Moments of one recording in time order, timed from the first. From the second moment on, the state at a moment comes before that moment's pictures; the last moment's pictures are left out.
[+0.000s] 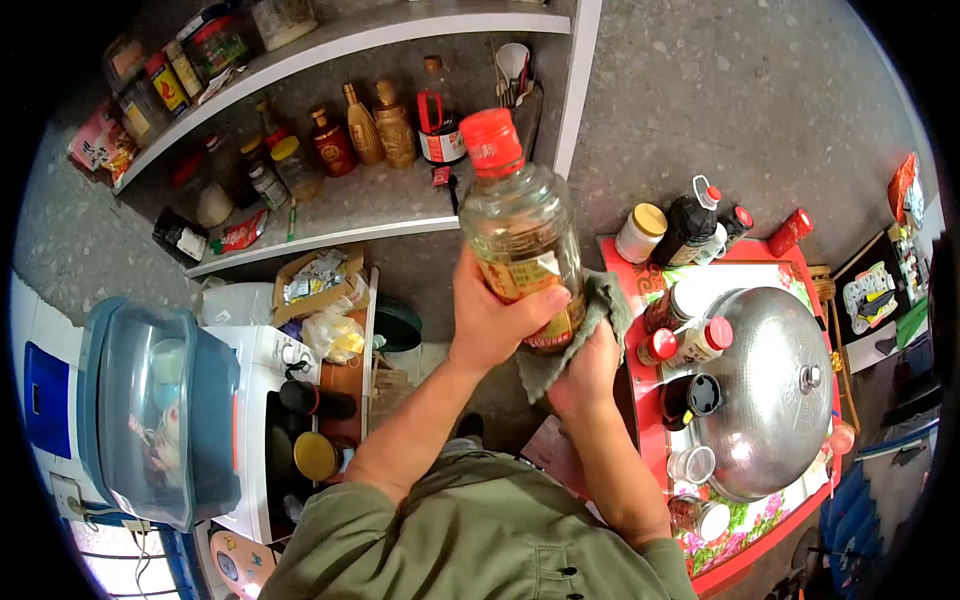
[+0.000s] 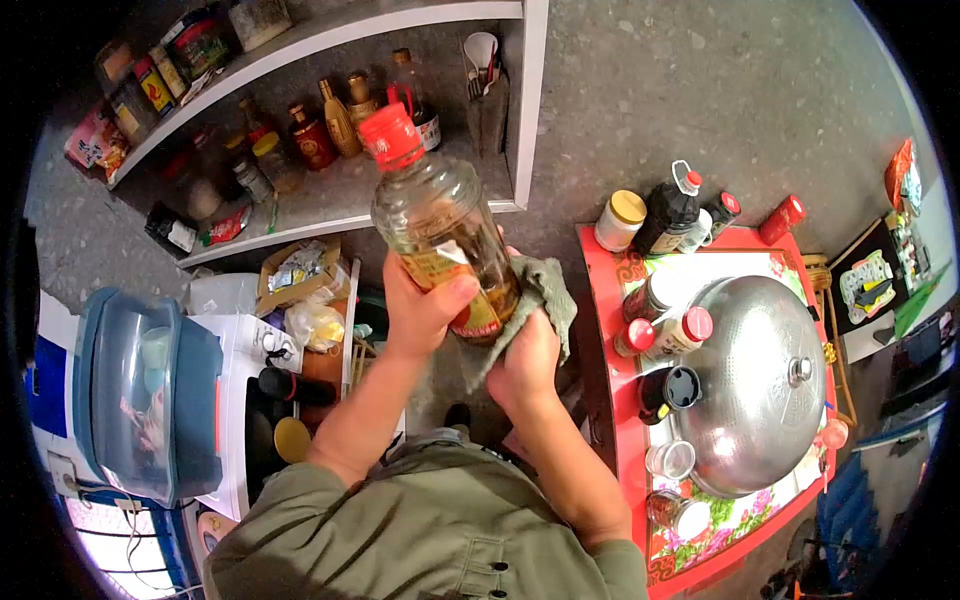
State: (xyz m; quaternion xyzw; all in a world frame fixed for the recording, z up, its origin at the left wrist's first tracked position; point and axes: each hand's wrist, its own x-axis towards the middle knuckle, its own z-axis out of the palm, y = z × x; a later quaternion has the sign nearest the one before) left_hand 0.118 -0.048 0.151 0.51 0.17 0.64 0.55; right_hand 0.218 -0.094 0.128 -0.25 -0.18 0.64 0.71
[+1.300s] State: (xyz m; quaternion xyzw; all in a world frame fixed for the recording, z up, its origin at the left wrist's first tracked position) left_hand 0.073 0.012 0.057 0.74 0.30 0.55 0.24; right_hand 0.177 -0.016 0.008 -0.36 -0.06 0.70 0.62
